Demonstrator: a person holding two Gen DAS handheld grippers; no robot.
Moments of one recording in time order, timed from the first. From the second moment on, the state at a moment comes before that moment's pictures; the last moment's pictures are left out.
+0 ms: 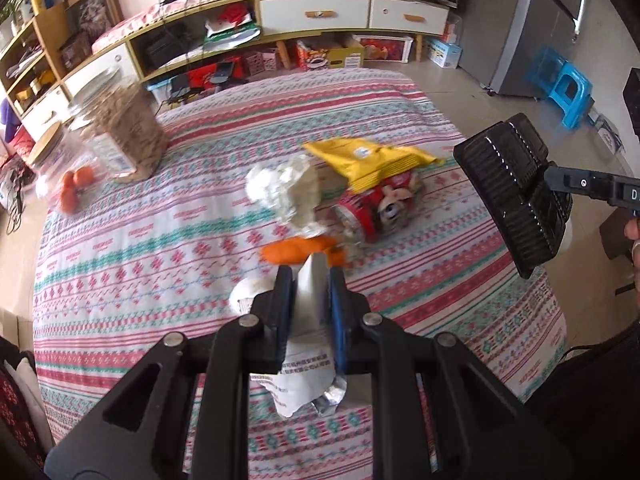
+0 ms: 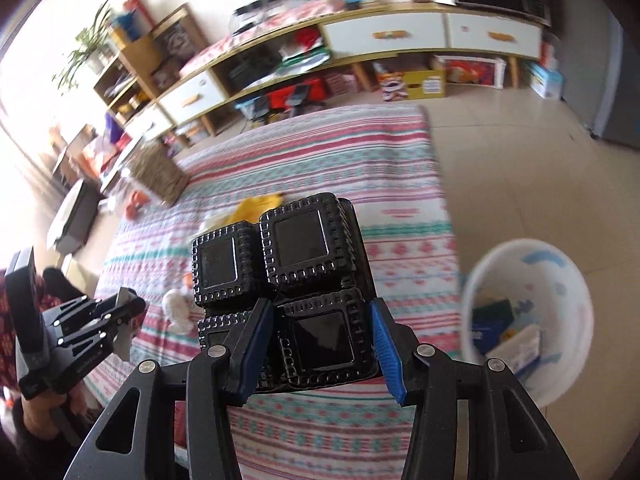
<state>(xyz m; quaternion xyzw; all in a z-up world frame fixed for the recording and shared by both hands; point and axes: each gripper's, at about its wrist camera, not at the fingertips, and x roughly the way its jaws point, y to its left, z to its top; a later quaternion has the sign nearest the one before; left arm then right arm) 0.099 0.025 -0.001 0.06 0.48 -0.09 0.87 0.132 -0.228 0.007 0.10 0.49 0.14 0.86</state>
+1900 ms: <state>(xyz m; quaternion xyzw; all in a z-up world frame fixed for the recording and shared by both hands) 0.160 -0.284 -0.025 0.04 0.48 -0.30 0.82 0.097 -0.463 -0.041 0.19 0.51 -0.06 0.84</state>
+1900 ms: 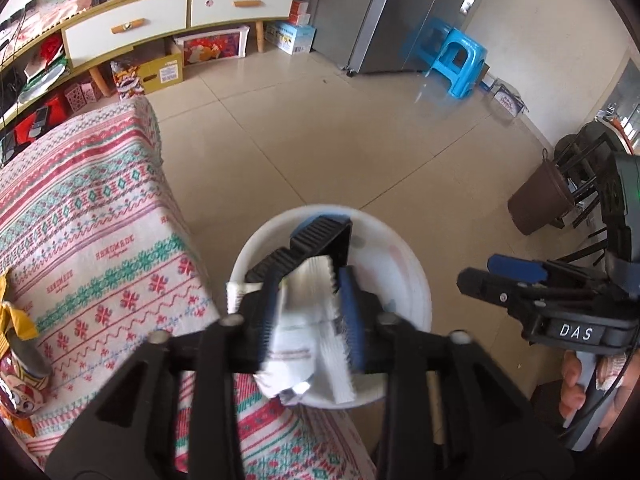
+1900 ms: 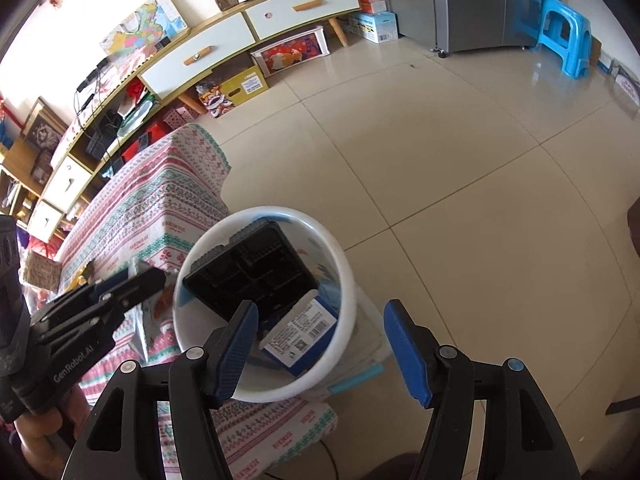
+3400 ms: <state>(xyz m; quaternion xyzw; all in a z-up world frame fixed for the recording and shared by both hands) 0.139 -0.040 0.010 0.03 0.49 -0.13 0.86 0.117 -0.322 -0.001 0.09 0.49 0.01 0.87</state>
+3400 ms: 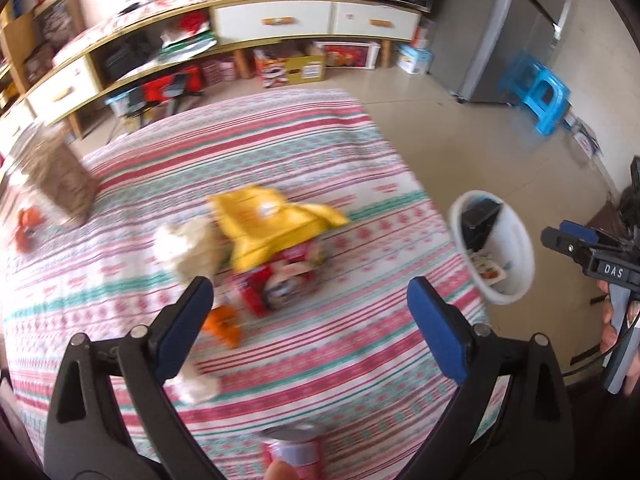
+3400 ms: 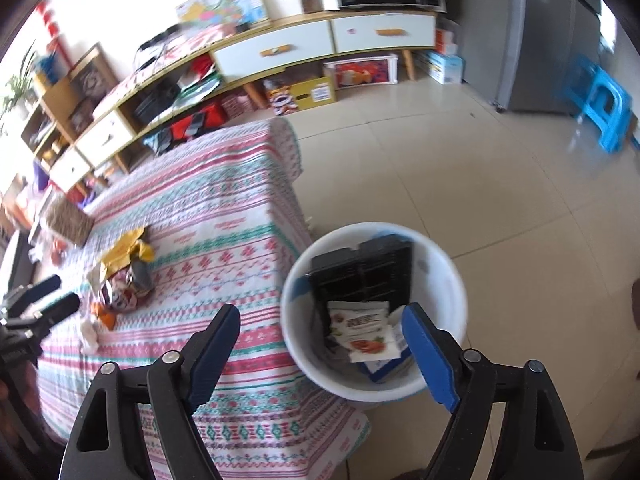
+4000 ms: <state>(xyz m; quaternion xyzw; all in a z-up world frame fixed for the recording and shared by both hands) 0.135 0.052 -0.059 0.00 0.57 -0.09 0.82 0.139 -0.240 -0.023 0.03 0.52 0.05 0.85</state>
